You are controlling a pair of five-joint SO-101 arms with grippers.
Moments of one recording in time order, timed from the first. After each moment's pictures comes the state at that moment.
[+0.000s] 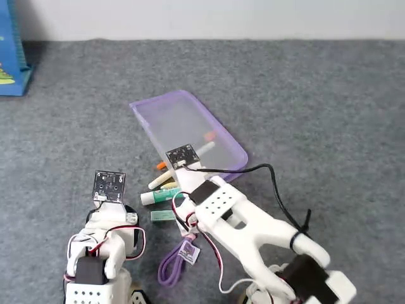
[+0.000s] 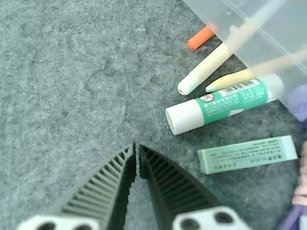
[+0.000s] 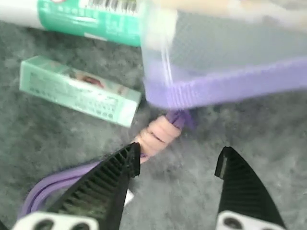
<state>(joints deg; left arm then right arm) -2.1 -103.5 96.7 71.9 2.7 -44.7 -9.1 43.5 58.1 -20.5</state>
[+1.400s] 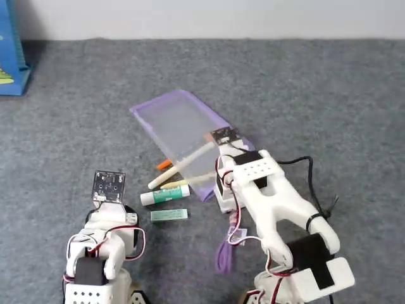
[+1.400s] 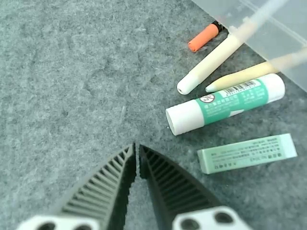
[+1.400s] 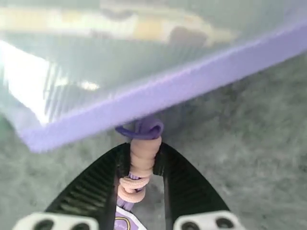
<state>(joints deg) -2.1 -103.5 96.7 71.9 2.7 -20.8 -4.0 38.9 63.8 0.3</state>
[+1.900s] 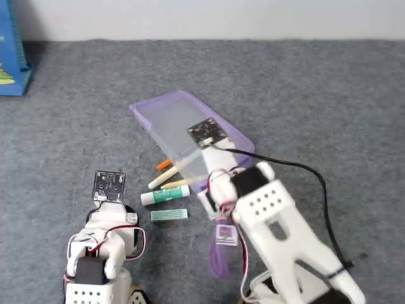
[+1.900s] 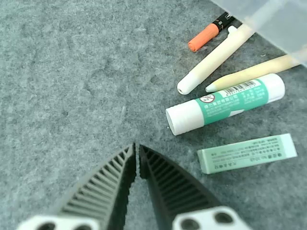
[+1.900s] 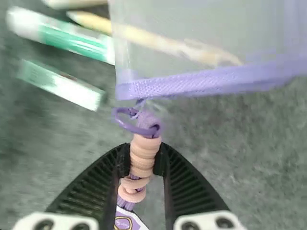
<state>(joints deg) -2.1 -103.5 96.7 71.9 2.7 -33.3 -32.2 38.9 73.8 -2.7</state>
